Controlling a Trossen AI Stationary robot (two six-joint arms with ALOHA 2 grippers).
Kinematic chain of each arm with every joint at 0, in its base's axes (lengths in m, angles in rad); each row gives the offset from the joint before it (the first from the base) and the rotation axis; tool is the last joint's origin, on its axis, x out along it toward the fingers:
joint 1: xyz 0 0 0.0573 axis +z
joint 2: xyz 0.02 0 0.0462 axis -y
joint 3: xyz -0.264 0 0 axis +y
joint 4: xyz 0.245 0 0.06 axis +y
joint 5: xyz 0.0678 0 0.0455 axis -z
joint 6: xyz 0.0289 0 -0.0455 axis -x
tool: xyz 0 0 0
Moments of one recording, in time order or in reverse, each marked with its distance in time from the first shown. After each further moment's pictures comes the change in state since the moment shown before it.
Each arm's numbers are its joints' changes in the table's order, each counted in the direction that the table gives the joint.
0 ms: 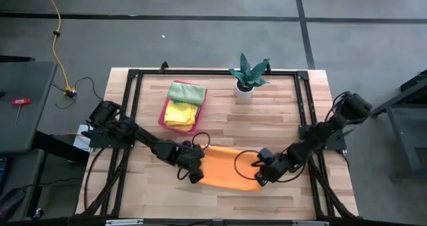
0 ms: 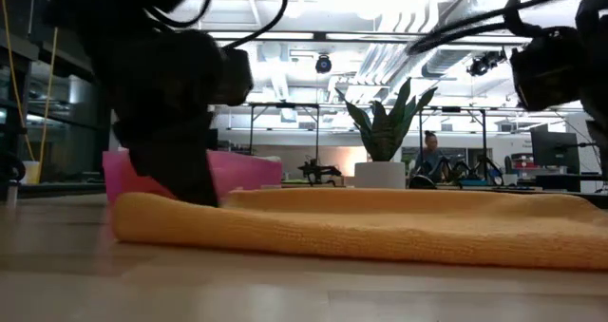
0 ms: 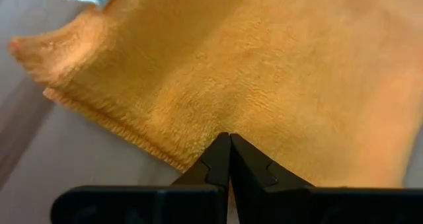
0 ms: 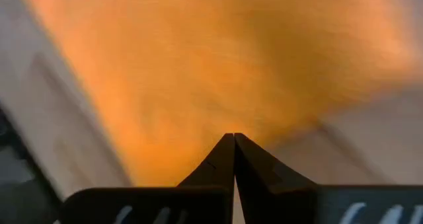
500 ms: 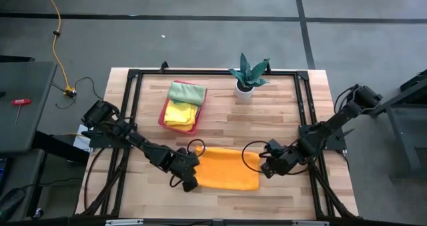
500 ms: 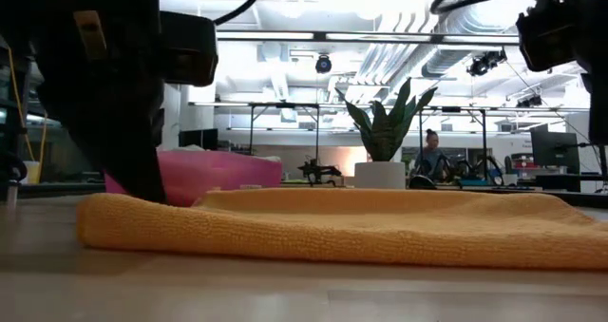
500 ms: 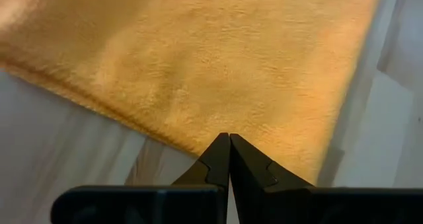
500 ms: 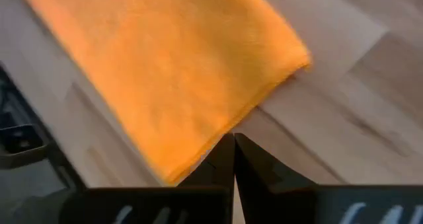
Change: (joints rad) left arm -0.097 0.055 0.001 0.046 0.034 0.105; right arm 0.004 0.246 0.000 0.250 0.072 -0.052
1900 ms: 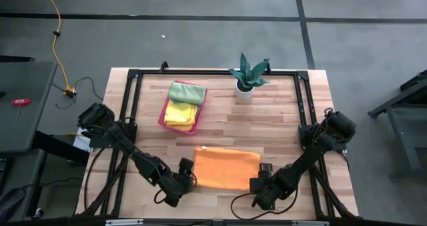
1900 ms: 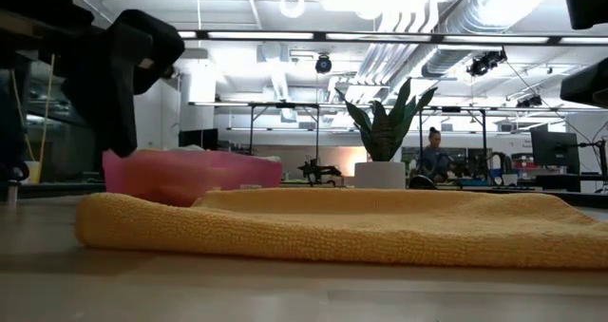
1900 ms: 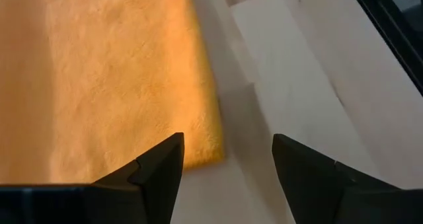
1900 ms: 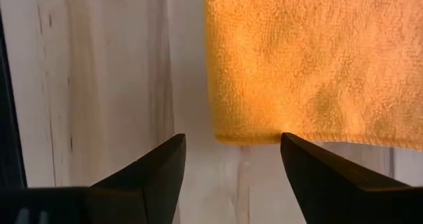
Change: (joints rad) left arm -0.174 0.031 -0.045 0.006 -0.093 -0.726; right arm 0.122 -0.558 -0.461 0.185 -0.079 0.724
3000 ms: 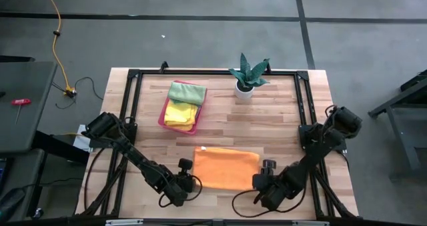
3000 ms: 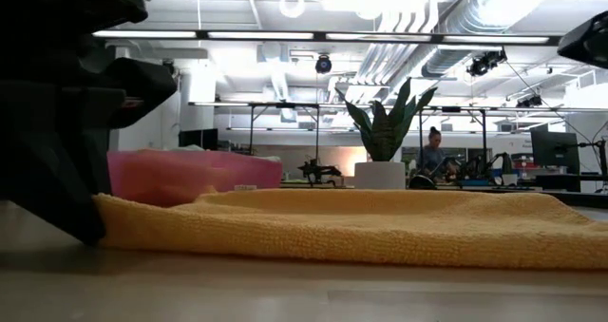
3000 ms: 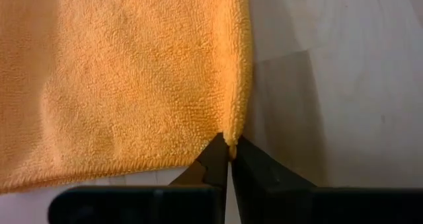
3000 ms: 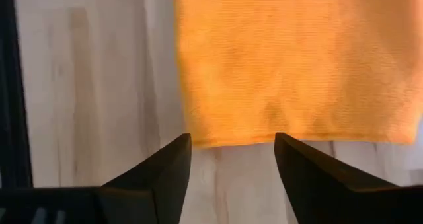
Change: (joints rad) left arm -0.024 -0.163 -0.071 0.083 -0.147 0.143; right arm 0.034 0.090 0.001 0.053 0.165 -0.086
